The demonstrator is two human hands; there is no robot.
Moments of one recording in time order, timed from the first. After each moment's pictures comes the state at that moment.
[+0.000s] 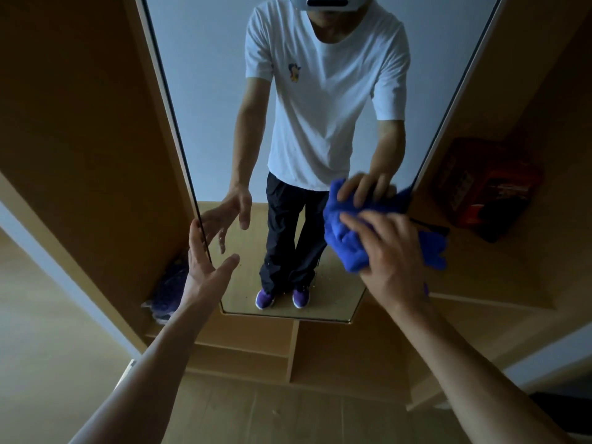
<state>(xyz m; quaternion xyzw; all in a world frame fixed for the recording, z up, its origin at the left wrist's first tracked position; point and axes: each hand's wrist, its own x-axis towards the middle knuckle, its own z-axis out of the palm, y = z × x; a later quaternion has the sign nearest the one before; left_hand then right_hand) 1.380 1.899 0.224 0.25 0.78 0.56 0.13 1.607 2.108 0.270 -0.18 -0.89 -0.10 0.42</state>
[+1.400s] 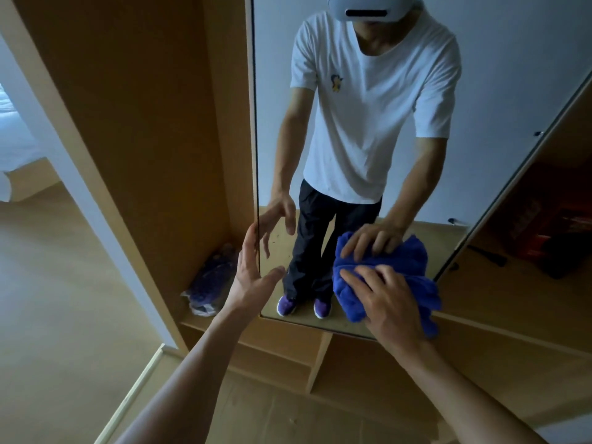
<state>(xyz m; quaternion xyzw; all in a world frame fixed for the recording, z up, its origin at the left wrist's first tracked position) 1.376 1.878 0.227 0.27 0.73 0.60 0.18 1.570 2.061 0.212 -0.12 -0.95 -0.13 0.27</state>
